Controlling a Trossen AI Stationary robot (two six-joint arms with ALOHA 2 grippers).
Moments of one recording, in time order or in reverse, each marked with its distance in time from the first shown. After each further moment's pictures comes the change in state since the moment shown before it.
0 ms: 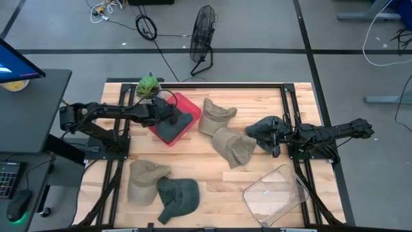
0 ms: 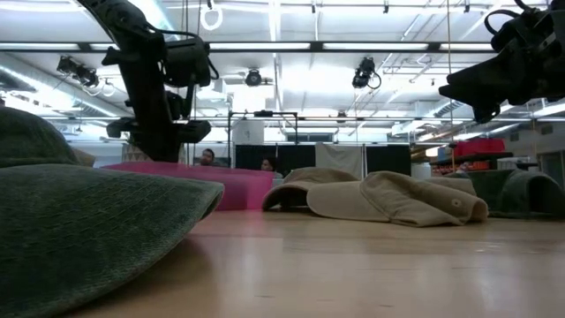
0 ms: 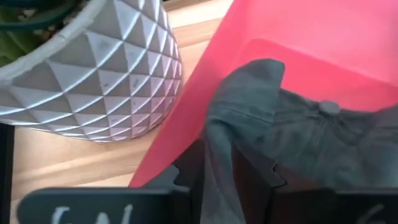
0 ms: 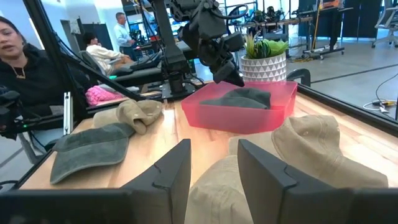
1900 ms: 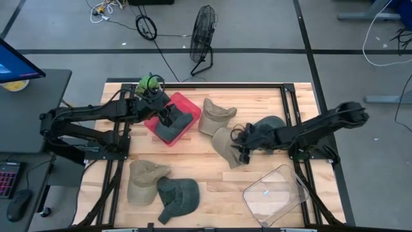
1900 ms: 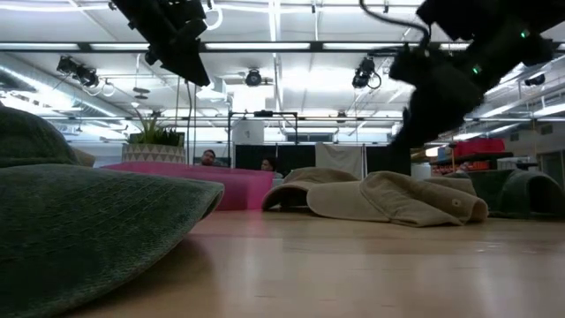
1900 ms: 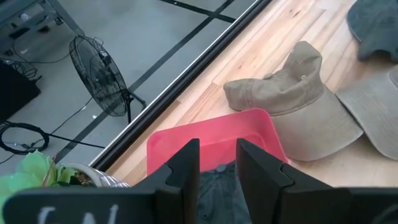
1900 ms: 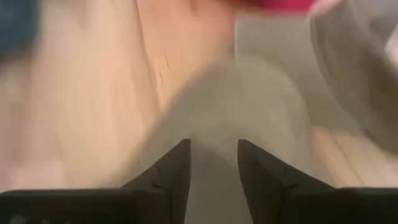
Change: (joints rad) left arm -0.128 -0.309 0.197 0.009 0.060 0.708; right arm -0.011 1.207 0.530 -0.094 0.027 0.089
